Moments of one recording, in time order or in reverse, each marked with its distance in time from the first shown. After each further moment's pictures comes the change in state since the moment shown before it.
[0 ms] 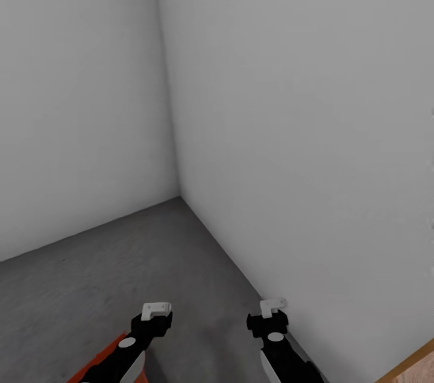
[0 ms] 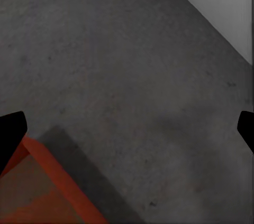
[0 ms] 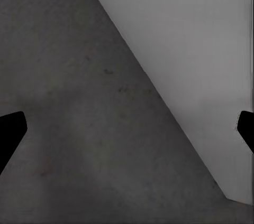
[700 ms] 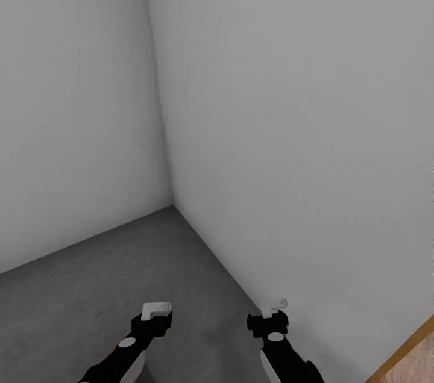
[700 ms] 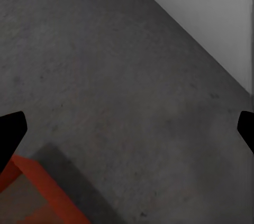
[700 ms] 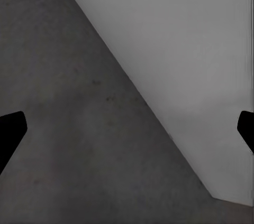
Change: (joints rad) left arm 0.000 0.000 0.001 0.000 0.000 0.000 0.000; right arm 0.000 -0.001 0.000 0.000 0.000 0.000 0.000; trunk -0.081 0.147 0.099
